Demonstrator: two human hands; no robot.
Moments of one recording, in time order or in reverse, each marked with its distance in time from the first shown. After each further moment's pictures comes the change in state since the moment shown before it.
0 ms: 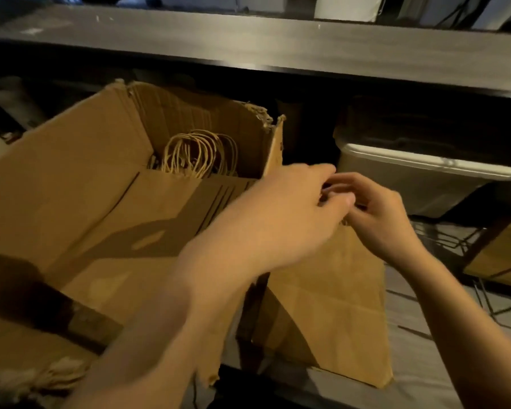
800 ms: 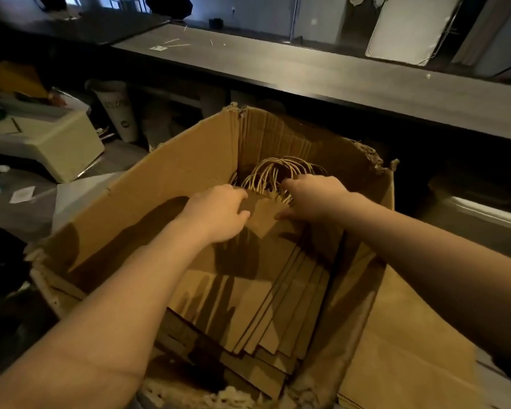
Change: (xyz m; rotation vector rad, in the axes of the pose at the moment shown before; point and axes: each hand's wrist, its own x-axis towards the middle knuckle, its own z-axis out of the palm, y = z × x) left_hand -0.017 -0.210 -0.093 0.413 0.045 -0.397; right_hand 0.138 -0.120 0.163 -0.984 -0.606 -0.183
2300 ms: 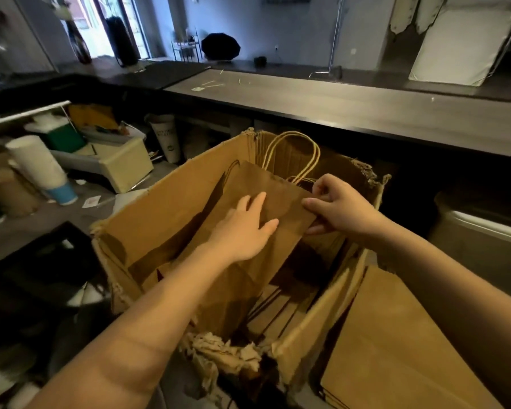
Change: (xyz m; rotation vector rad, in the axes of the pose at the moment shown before) left_hand -0.038 0.054 0.016 -0.266 0.080 -0.179; right_hand -0.083 0.025 -0.010 1.344 0.193 0.006
